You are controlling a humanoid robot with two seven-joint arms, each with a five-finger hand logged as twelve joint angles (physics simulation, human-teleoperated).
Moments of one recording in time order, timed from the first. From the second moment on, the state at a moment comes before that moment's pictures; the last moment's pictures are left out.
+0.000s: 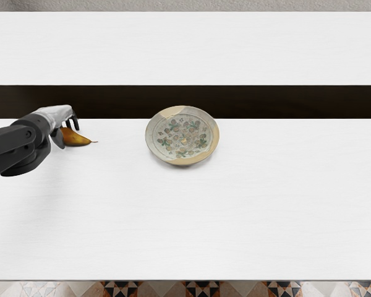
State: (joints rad) left arm -1.04 0.57 -0.12 -1.18 1.31 0.00 0.61; right arm -0.01 0.00 0.12 0.19 0.11 0.08 -0.01
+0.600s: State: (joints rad) left arm -1.05 0.56 -0.12 -1.18 1.30 -0.01 0.61; right arm -0.01 0.00 0.12 0.19 0.11 0.08 -0.01
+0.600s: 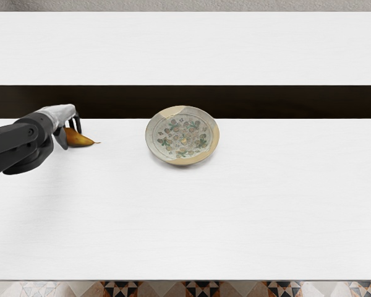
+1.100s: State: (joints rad) left arm -1.10 0.55 -0.12 -1.18 1.17 -0.06 0.61; right arm -0.01 0.00 0.12 0.19 0.11 0.08 -0.01
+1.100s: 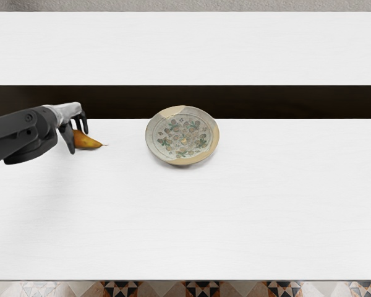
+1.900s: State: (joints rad) left arm -1.27 0.57 -0.13 -1.18 0.83 -0.21 0.61; right arm -0.01 0.00 0.12 0.19 0.11 0.08 -0.01
